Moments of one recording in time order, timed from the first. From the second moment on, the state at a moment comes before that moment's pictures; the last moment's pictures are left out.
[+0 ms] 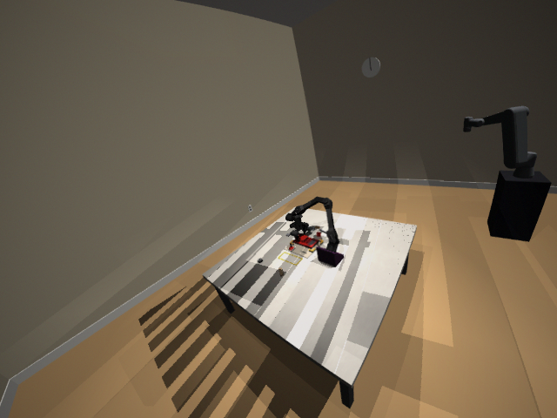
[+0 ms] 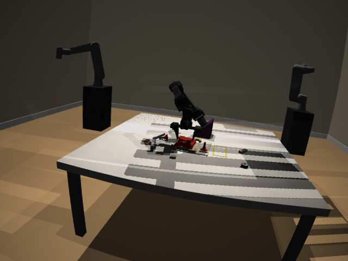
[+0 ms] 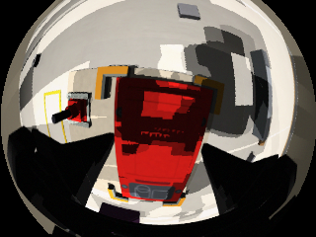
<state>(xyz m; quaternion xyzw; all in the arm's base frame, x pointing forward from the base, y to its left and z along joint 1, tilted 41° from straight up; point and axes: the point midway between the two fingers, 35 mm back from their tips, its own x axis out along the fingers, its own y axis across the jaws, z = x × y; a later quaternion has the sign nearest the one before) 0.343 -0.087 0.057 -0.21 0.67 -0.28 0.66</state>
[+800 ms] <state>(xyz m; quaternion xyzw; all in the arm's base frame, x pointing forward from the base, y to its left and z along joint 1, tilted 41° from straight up) 0.343 -0.095 0.049 -0.21 0.67 -0.28 0.66</state>
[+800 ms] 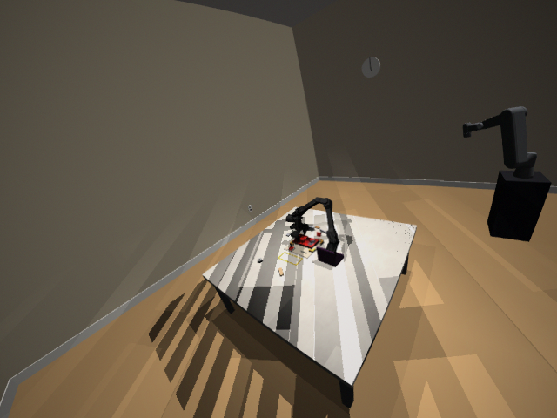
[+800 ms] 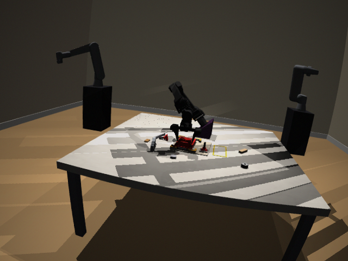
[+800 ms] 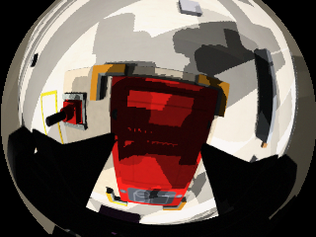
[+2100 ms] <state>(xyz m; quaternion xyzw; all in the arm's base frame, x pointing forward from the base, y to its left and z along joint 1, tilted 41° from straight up) 0.341 -0.086 0.057 -0.22 0.67 -0.28 0.65</state>
